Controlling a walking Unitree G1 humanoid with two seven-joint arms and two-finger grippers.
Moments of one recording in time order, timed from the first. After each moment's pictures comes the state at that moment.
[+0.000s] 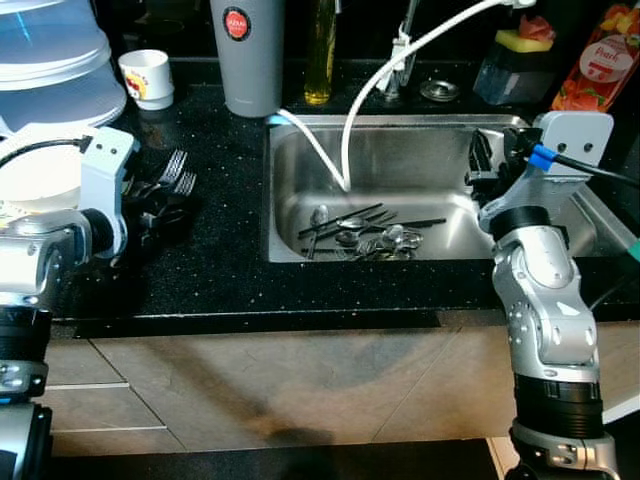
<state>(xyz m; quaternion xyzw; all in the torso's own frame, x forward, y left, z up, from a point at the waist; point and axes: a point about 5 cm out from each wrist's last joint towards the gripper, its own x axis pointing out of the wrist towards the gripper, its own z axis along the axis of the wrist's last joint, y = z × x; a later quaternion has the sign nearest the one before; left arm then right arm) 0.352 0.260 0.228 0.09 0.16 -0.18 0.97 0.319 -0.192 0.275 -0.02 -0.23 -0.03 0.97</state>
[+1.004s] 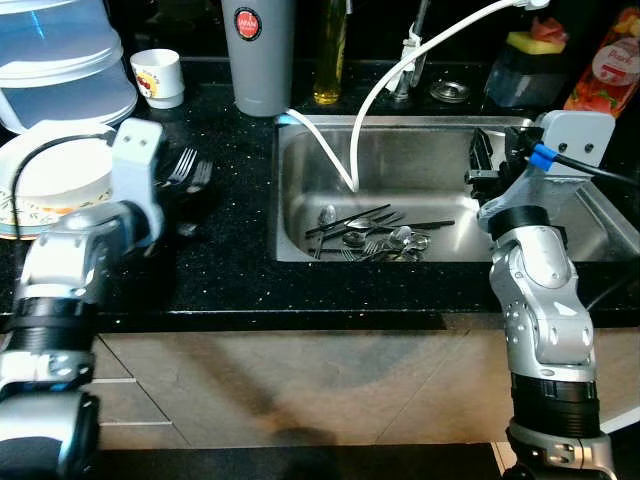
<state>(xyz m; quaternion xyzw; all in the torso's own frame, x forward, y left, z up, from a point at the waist) 0.372 0.188 0.270 0.02 0.04 -0.20 0.98 0.321 -0.185 0.273 -0.01 -0.23 -0.02 0.97</state>
